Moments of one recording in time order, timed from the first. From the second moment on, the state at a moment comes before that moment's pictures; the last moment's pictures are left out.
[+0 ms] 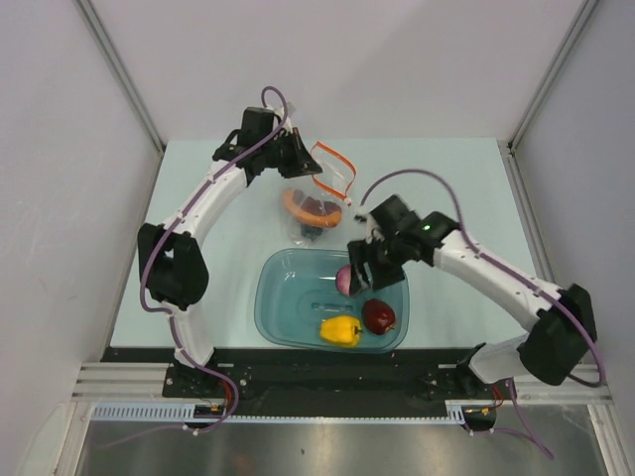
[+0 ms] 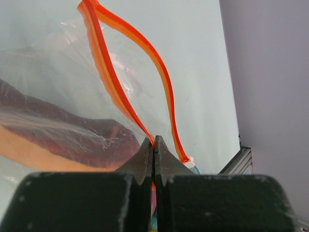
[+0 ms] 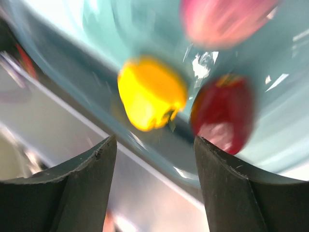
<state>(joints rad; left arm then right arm) -0.34 1.88 1.77 -0.48 0.48 -0.58 0.78 1.44 1.18 -0.94 -0.34 0.40</state>
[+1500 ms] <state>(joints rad) -0.39 1.88 1.77 -0.49 0.48 -0.58 0.48 2.30 2.35 -1.13 -0.38 0.39</state>
